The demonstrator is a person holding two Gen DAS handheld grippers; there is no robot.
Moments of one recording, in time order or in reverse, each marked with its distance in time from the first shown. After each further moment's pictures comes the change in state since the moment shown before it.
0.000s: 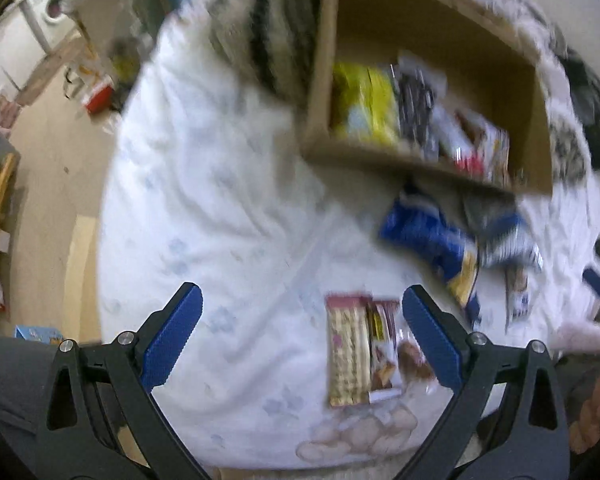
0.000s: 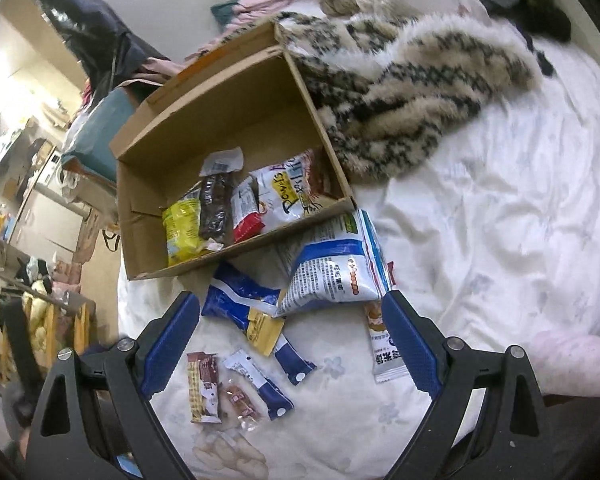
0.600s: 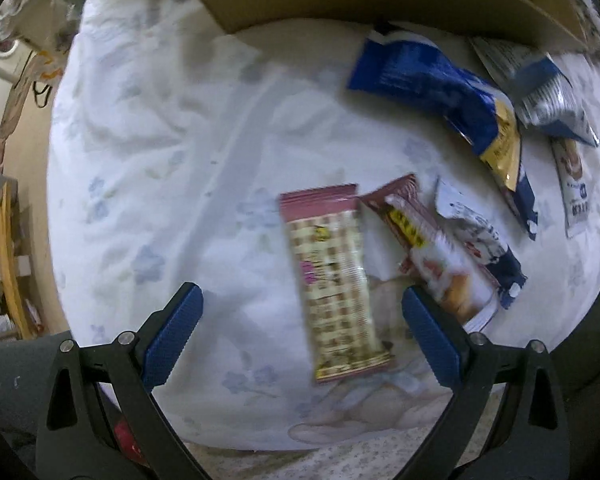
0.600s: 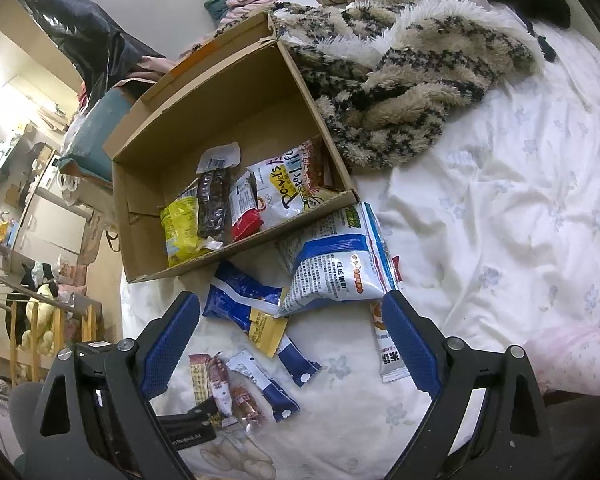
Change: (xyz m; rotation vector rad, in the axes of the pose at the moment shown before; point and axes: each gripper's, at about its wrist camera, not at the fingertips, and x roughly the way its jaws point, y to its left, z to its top) left arm 0.073 -0.055 -0.038 0.202 0.254 0.106; right arm 0.009 -0.002 0.002 0.020 0.026 0.012
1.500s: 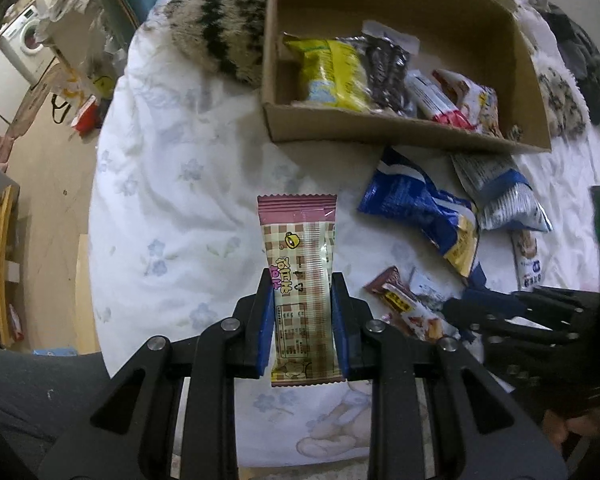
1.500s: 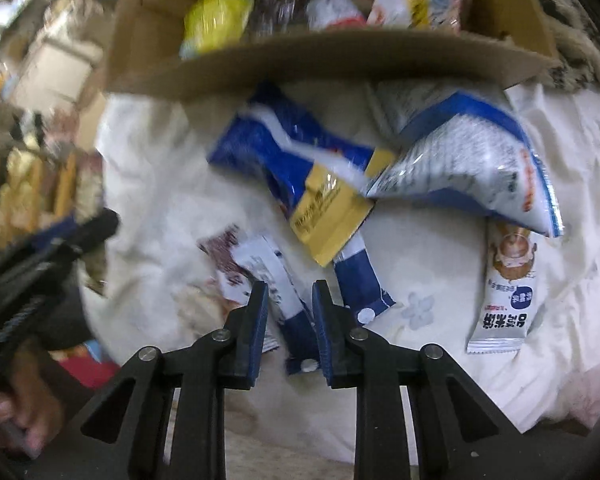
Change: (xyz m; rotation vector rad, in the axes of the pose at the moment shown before) left arm -0.074 0.038 0.017 -0.090 -0.243 -0.057; right arm 0.114 0.060 -0.061 -0.339 0.463 -0.062
